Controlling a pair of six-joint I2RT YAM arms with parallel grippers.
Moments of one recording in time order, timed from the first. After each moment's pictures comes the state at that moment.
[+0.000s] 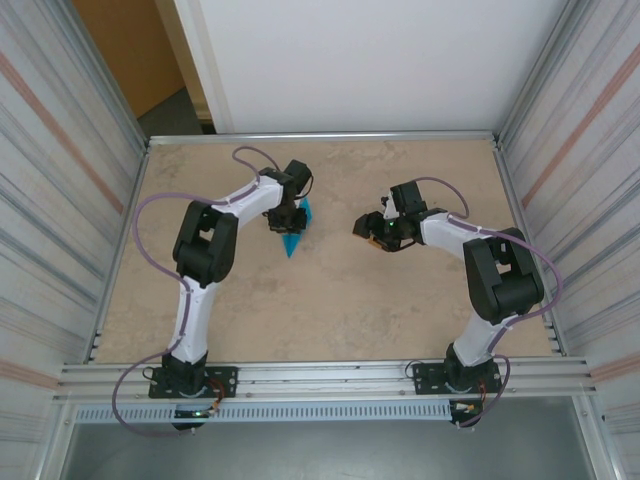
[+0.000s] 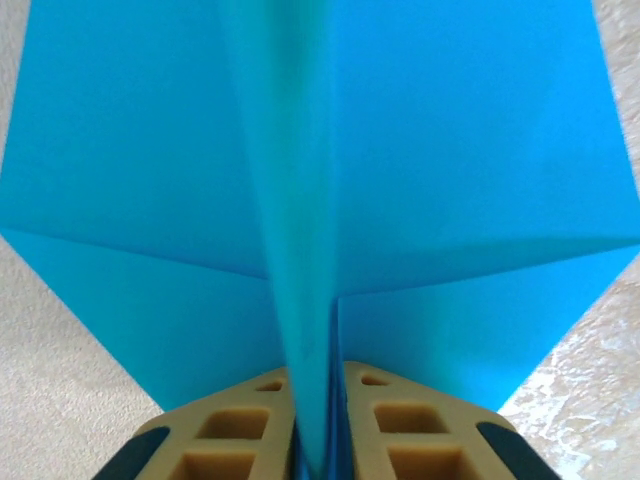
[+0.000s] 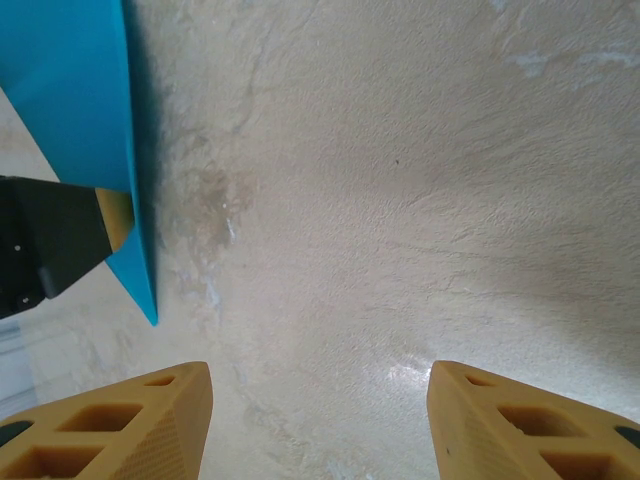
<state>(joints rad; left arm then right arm) -0.50 2.22 1.75 -0.95 -0.02 -0.37 0.33 1.72 0.98 -0.24 -0.47 0.70</state>
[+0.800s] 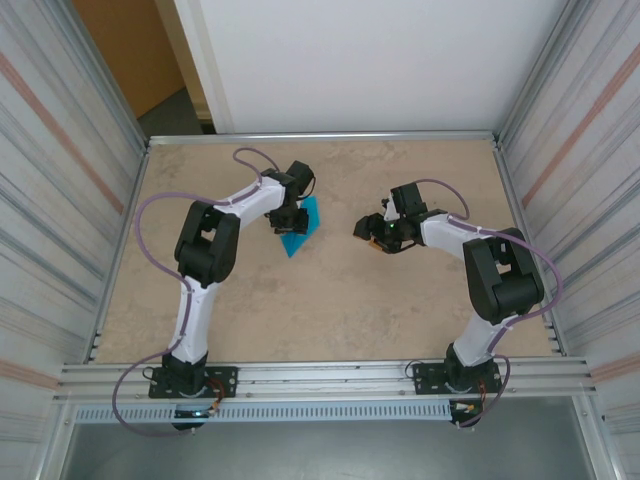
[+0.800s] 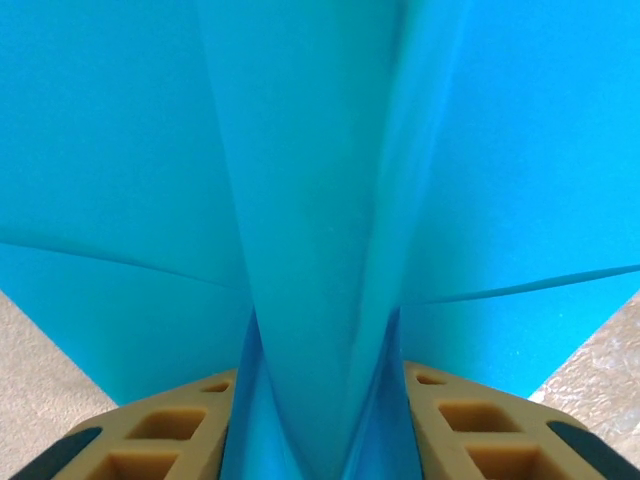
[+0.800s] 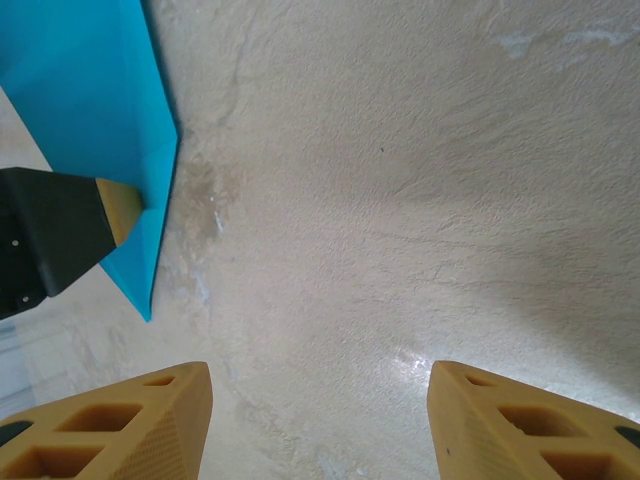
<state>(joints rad) -0.51 2.23 1.75 -0.93 -0.02 -0.43 0.32 1.72 0.97 -0.24 -0.47 0.70</state>
